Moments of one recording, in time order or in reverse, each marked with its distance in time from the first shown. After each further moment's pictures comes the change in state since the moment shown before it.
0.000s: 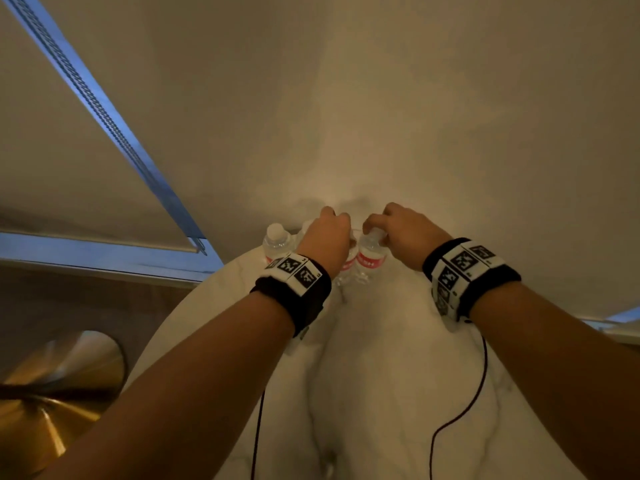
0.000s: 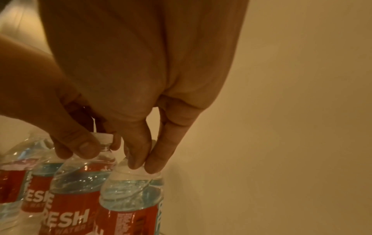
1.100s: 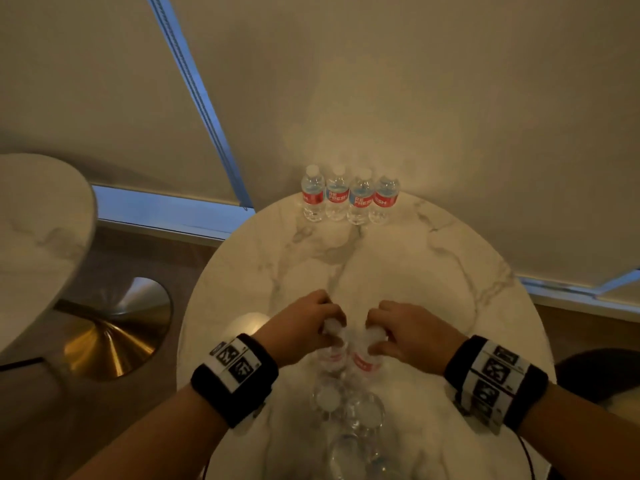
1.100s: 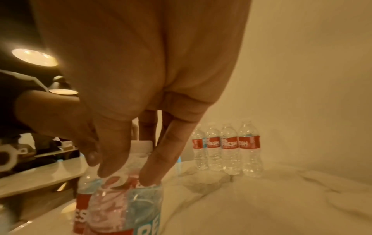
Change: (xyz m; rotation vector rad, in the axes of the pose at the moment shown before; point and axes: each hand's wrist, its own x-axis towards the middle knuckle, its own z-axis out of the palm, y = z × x) left_hand -0.313 -0.015 0.005 -0.168 -0.342 0.164; right_hand -0.268 -0.116 0.065 0.174 -0.336 -0.203
